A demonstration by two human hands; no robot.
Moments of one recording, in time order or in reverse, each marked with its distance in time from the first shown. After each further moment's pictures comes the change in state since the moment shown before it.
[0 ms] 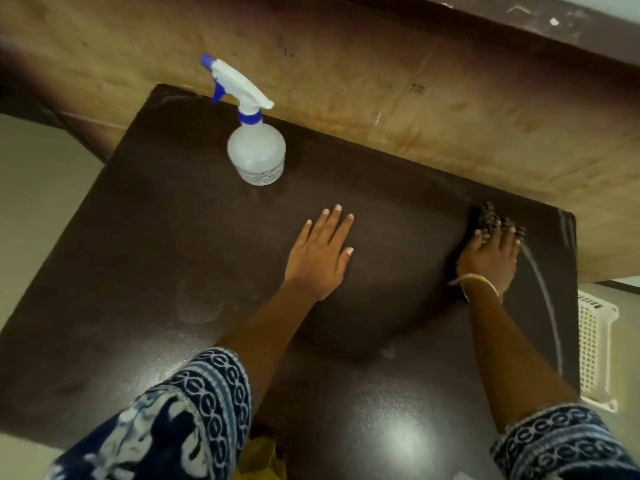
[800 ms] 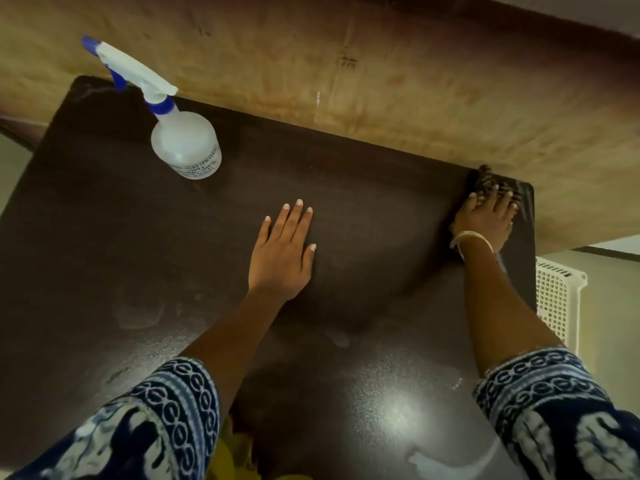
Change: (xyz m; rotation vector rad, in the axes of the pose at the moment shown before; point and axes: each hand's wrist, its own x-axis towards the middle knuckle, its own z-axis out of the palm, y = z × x) left_hand 0.005 0.034 0.020 0.084 0.024 -0.058; right_hand 0.078 0.035 -0.020 0.018 -0.051 0.137
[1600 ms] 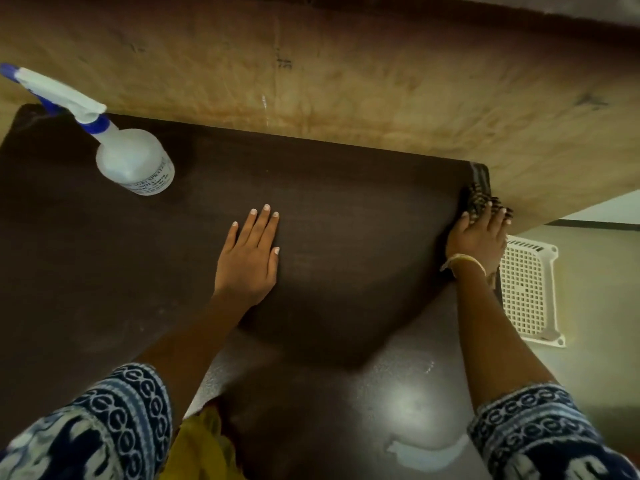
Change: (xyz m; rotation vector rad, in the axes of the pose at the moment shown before) left_hand 0.003 0.005 0.006 0.094 -0.010 0.081; right_hand -0.011 0.087 -0.014 0.018 0.070 0.095
